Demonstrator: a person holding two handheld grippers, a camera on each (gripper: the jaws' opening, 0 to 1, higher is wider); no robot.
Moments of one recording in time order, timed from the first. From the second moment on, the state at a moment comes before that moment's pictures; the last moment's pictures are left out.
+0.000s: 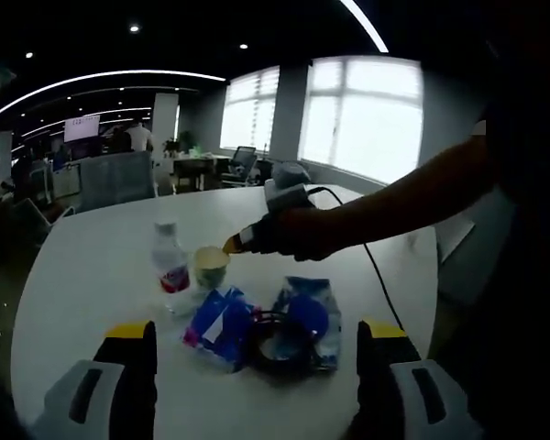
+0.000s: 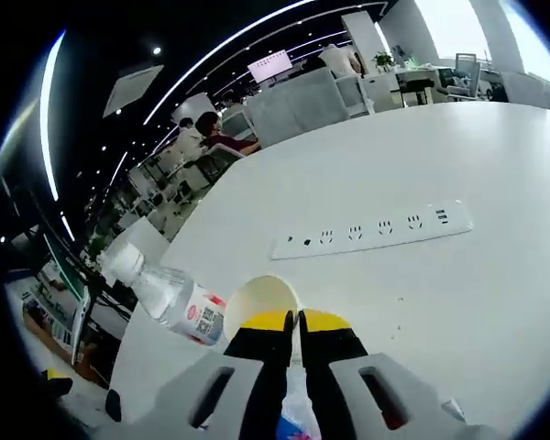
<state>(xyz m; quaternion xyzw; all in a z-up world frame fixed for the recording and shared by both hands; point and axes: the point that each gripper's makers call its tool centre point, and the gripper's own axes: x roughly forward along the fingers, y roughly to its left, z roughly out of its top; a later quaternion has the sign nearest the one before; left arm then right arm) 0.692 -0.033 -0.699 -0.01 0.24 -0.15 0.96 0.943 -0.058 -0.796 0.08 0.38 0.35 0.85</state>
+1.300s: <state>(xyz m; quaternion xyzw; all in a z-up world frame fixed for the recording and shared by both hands) 0.703 -0.049 -0.710 -0.02 0.25 -0.13 0.96 0.883 -0.159 -0.750 0.00 0.27 0.43 0.86</state>
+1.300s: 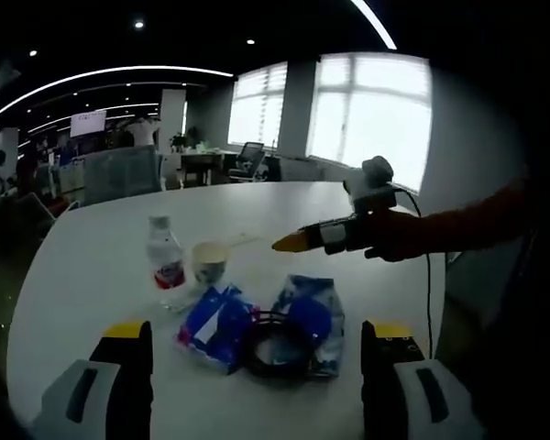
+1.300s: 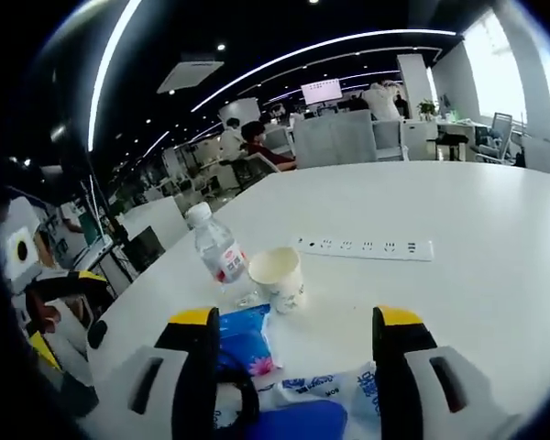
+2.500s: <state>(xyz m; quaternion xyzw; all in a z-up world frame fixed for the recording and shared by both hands) 0.693 -0.079 -0.728 -0.03 0.26 -0.11 0.96 0.816 -0.301 -0.719 -0.07 0.20 0.43 0.88</state>
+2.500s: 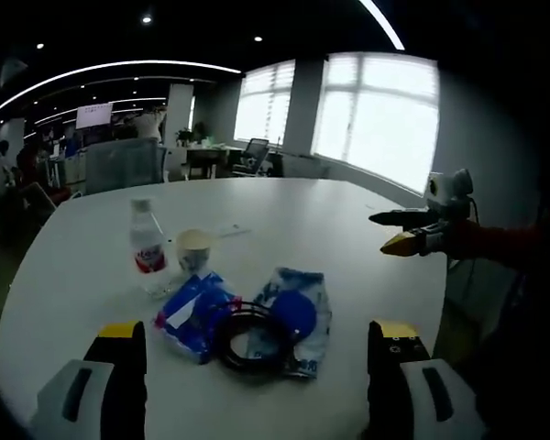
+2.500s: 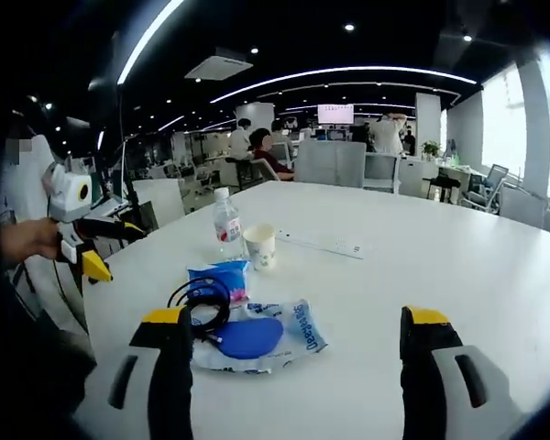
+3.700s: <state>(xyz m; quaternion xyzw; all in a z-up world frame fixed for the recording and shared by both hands) 0.708 -0.086 -0.792 -0.10 0.32 -0.09 0.94 0.786 -0.209 -0.779 -0.06 0.29 0.48 0.83</state>
